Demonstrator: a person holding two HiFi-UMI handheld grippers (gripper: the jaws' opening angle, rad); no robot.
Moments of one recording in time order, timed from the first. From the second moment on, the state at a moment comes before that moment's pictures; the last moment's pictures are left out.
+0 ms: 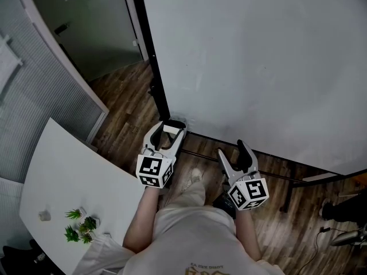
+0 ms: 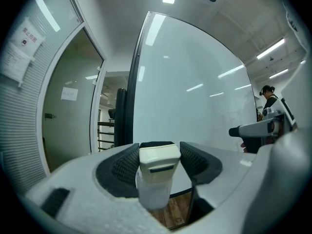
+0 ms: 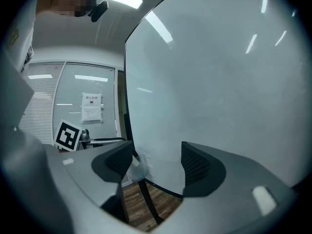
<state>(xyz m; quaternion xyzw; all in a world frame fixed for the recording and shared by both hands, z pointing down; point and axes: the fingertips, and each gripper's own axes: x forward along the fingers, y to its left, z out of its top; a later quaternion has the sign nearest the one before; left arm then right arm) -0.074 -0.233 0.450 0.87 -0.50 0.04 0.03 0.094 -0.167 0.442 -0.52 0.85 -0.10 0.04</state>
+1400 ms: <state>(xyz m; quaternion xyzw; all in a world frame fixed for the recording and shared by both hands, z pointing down) -0.087 -0.181 0.382 0.86 -0.50 -0.01 -0.01 0.079 -0.129 0.414 -0.52 0.85 -0.07 0.05</state>
